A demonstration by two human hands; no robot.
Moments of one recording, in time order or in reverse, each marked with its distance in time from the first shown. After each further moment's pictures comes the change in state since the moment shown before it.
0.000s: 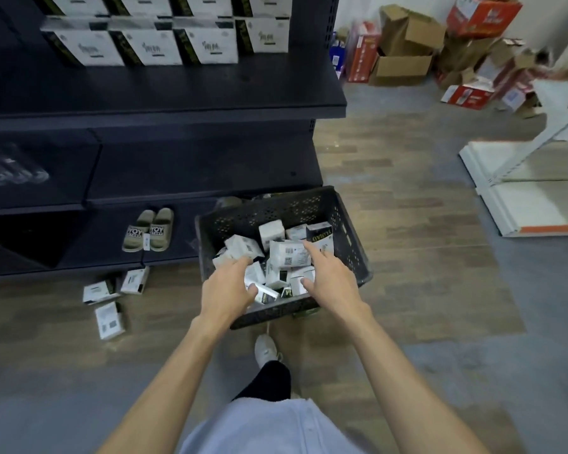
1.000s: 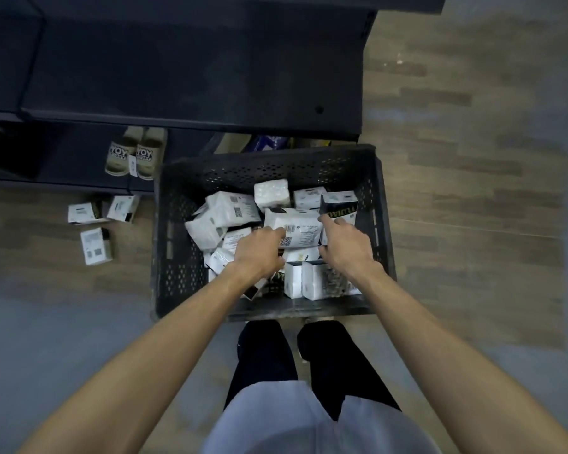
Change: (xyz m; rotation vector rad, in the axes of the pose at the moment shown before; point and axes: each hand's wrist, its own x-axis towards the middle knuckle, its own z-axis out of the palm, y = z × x) left_hand 0.201 0.026 0.180 0.141 -0.430 -0.062; right_hand 0.223 0.133 0.105 -0.241 -0.373 -0.061
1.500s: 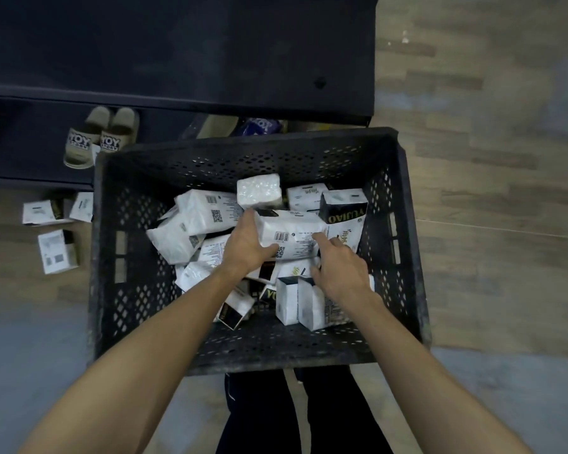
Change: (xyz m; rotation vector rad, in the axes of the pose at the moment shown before) left_hand 0.116 -0.047 0.095 -0.564 0.187 -0.156; right_hand 0.058 0.022 0.096 0.072 0.004 0.039
